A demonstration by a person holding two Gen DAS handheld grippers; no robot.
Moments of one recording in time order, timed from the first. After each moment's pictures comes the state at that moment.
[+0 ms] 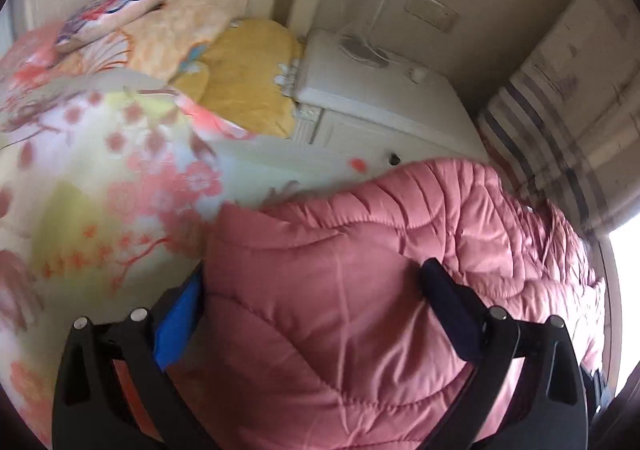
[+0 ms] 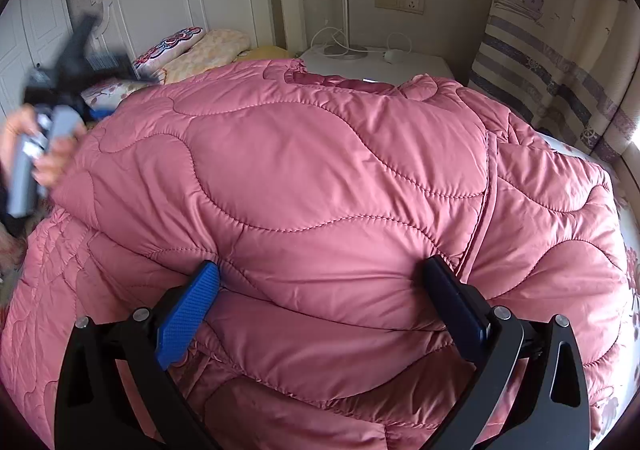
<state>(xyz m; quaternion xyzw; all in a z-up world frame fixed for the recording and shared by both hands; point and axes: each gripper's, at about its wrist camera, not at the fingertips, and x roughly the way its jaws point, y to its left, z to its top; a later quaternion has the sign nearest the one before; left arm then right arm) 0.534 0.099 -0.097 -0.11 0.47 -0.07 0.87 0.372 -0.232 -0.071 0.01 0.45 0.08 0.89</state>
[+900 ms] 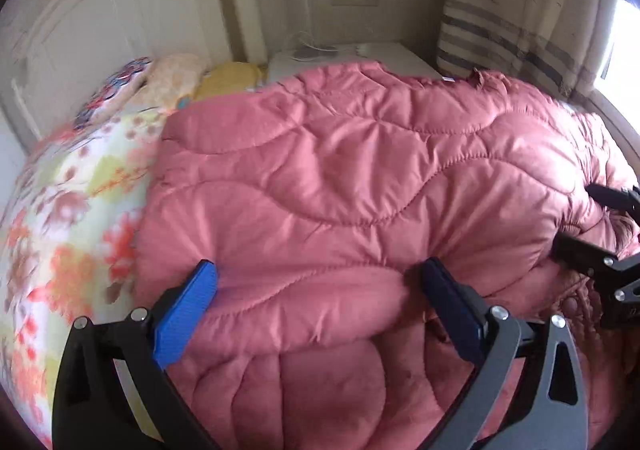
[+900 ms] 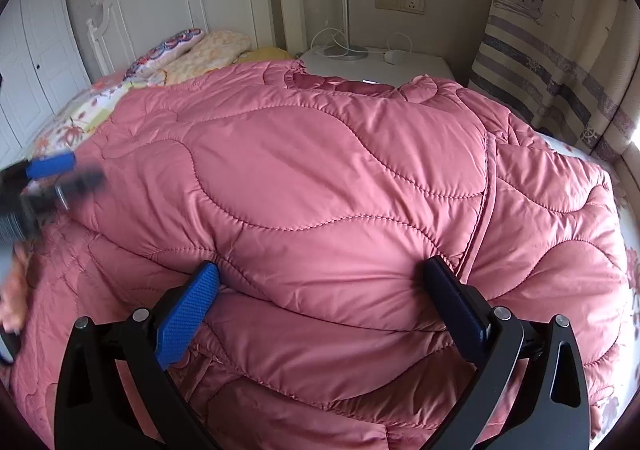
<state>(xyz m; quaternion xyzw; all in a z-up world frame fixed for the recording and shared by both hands) 0.361 0.001 -0.088 0.07 0.42 -0.08 0.90 0.372 -0.231 -0.070 0.01 0.45 0.08 0.89</state>
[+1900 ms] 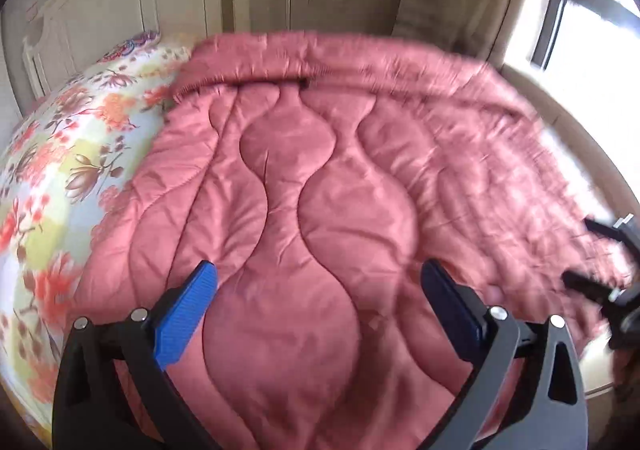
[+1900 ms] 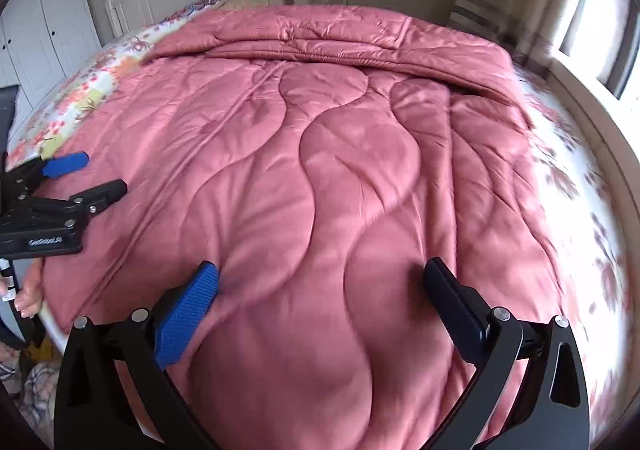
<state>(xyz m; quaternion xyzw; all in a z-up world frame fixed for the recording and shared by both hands) 0.095 0.008 -0.080 0.02 0.41 -0.14 0.90 0.108 -0.254 -0.035 0.00 0.46 0.07 0.89</state>
